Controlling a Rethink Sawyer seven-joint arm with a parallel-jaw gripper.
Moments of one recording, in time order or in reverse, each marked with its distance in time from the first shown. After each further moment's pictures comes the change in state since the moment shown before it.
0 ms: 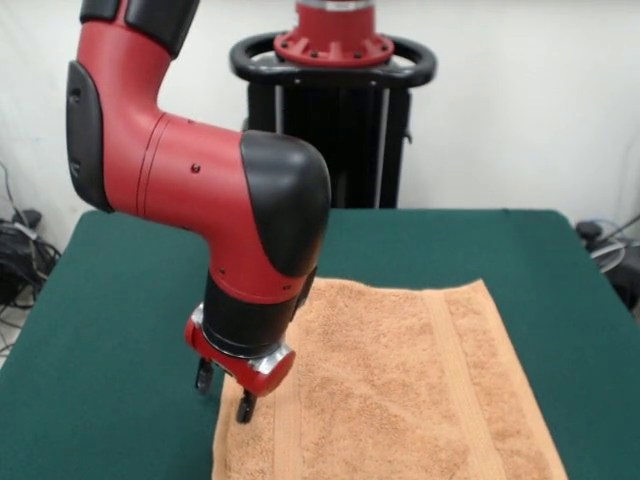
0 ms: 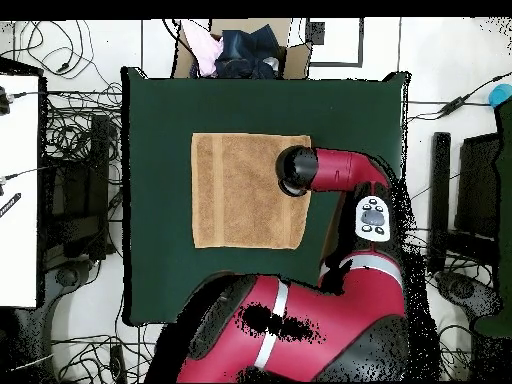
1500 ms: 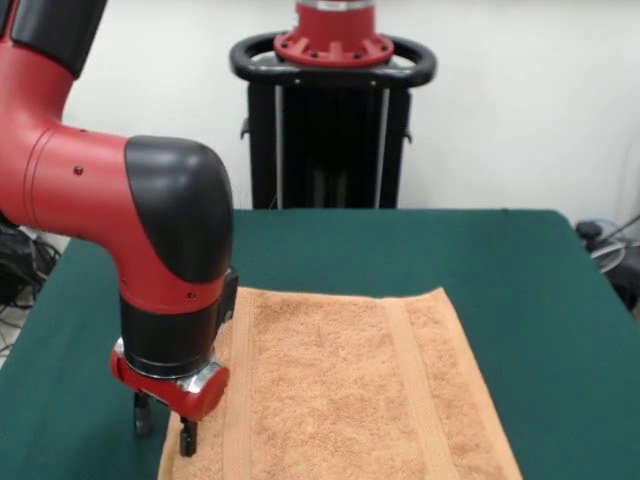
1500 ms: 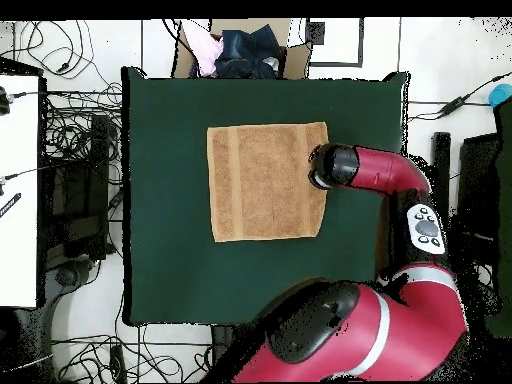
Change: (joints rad) arm -0.216 -0.013 0.219 -0.029 -0.124 -0.046 -0.178
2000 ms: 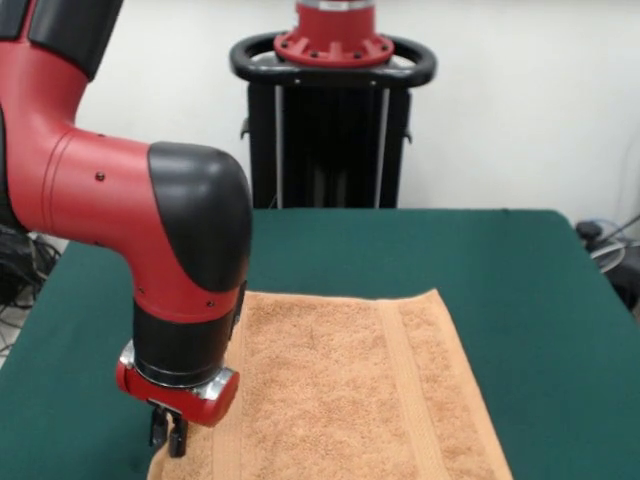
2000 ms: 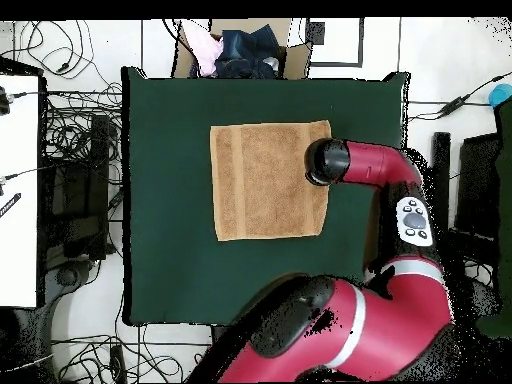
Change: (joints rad) arm 0.062 0.019 -0.049 -0.050 -0.010 0.012 -0.084
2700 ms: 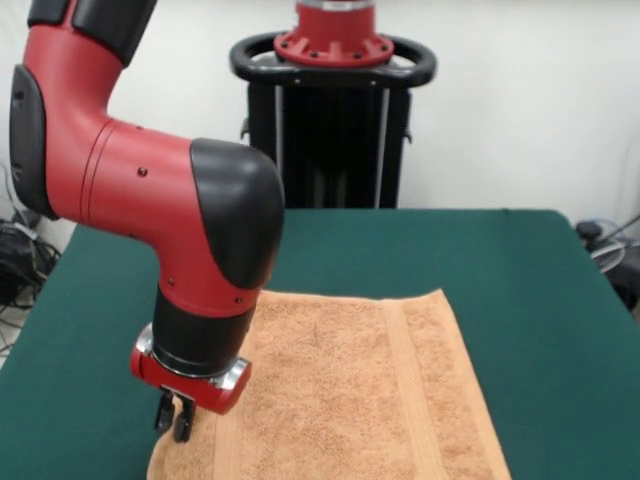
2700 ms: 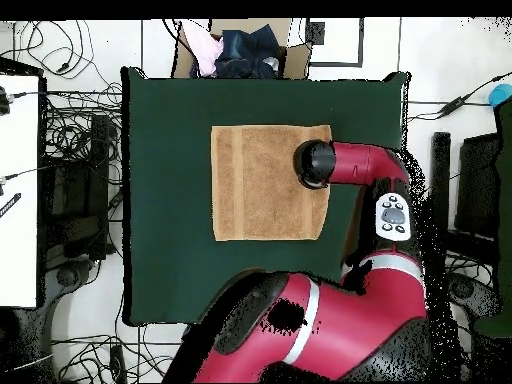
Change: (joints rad) arm 0.092 0.003 -0.124 0.006 0.047 0.004 0.000
